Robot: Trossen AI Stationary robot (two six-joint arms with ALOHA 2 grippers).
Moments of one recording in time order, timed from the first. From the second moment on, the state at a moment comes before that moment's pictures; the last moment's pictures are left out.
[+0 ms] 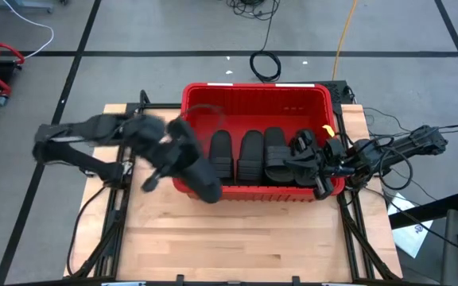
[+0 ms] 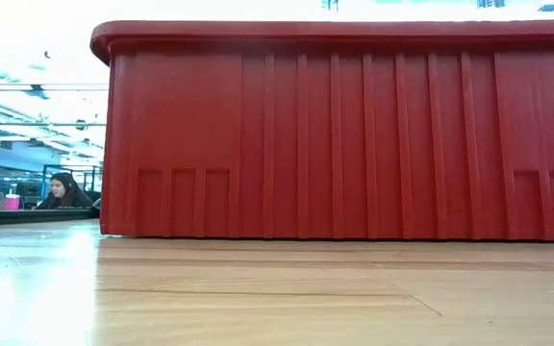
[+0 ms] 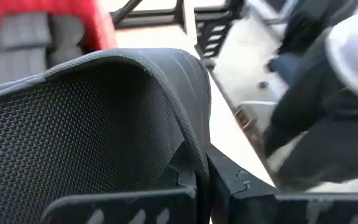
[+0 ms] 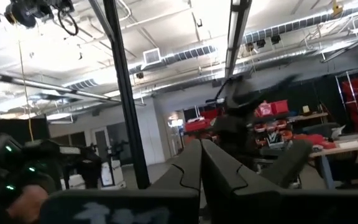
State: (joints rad) left arm -0.02 1.19 1.43 -0.91 0.43 0.08; right arm 0.31 0.93 0.73 0.64 0.18 0.16
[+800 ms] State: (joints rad) left arm 0.46 1.98 2.05 -1.57 0.66 0.76; right arm 0.32 0.93 0.73 0.62 0.28 0.17
